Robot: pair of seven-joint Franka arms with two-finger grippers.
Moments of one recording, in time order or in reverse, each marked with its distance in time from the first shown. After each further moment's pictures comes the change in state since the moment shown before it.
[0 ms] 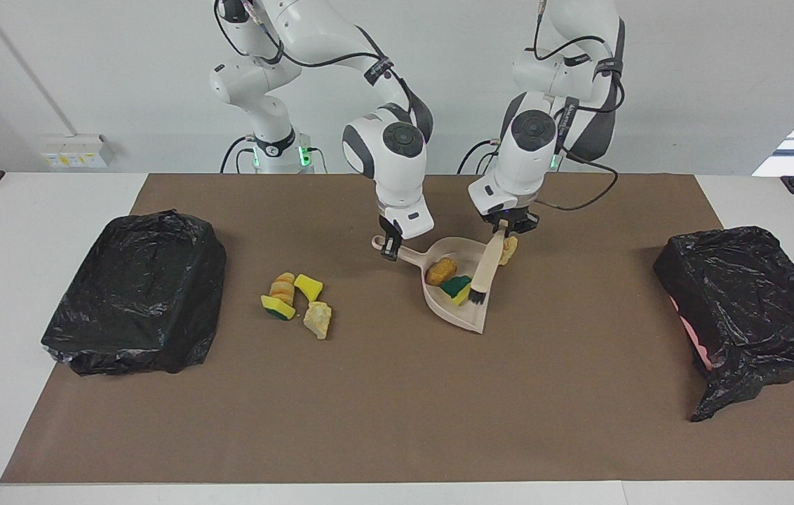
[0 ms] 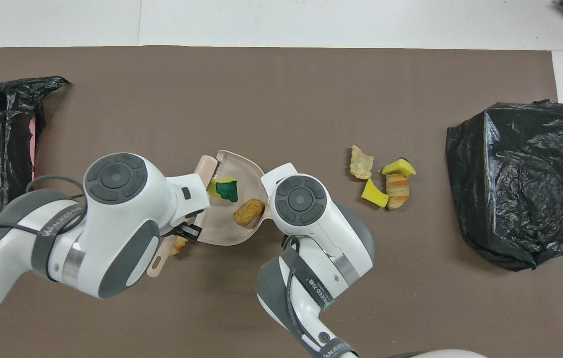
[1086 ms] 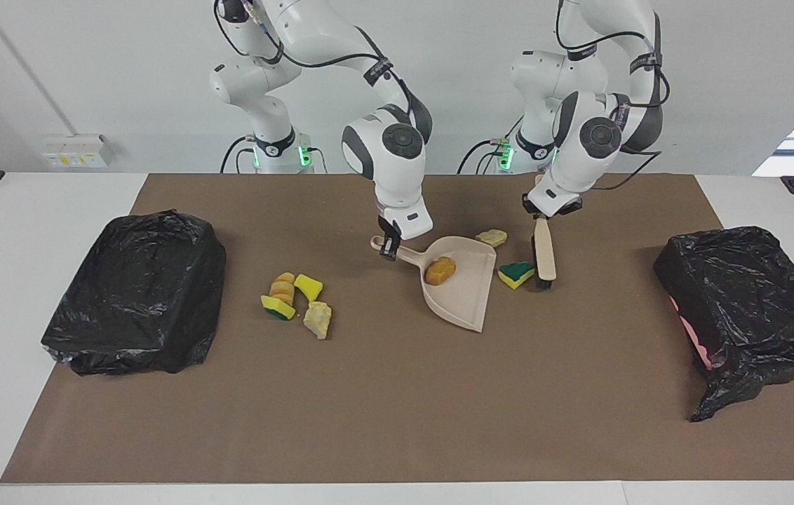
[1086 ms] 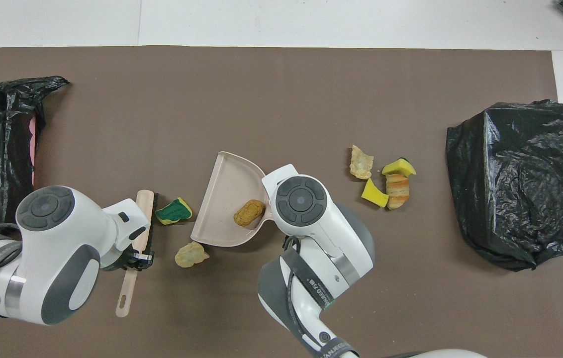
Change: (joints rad) left arm 0.164 -0.154 -0.004 -0.315 -0.006 0.017 -0.193; right arm 0.000 -0.002 -0.001 -0.011 0.000 0.000 -0.005
